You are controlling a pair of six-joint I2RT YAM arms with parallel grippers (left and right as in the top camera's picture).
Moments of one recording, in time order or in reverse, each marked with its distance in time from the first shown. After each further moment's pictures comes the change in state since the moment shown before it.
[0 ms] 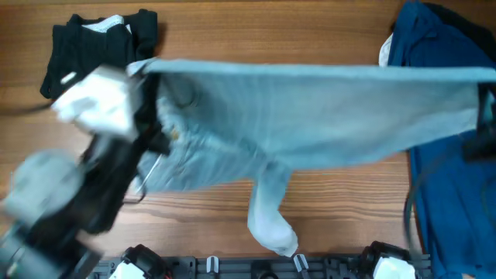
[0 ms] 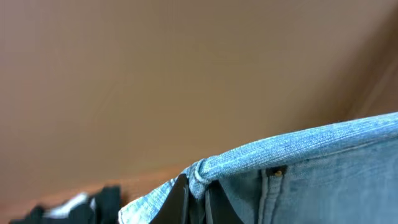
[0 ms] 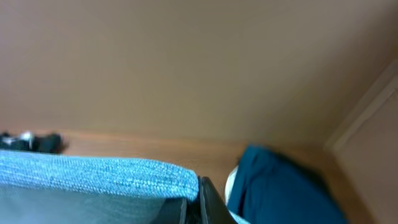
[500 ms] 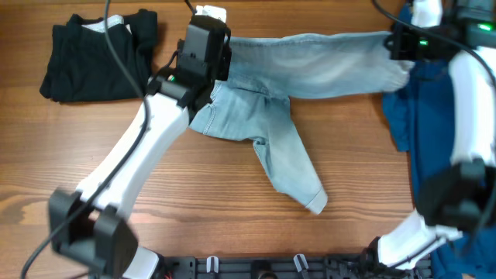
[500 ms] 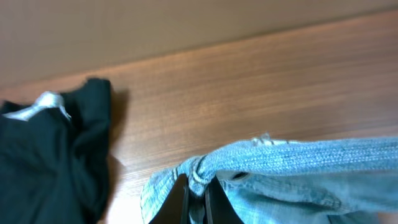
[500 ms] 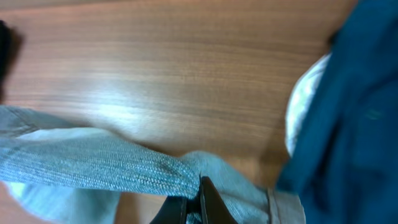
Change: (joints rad) left arm 0.174 0.777 0.000 0.153 -0.013 -0.061; right arm 0.110 0.883 -0.010 0.148 -0.052 -0.026
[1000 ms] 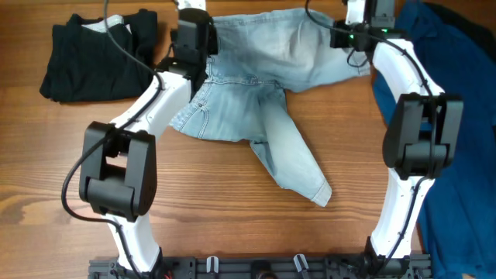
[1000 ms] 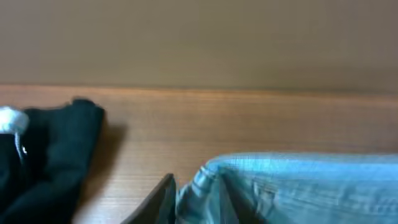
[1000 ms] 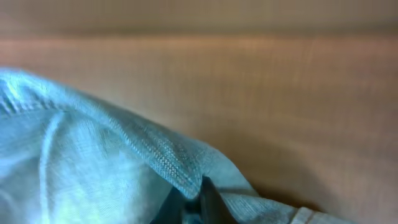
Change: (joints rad) left arm 0.148 0.330 0.000 0.542 0.030 -0.077; right arm 0.191 0.384 -0.008 0.650 0.125 0.165
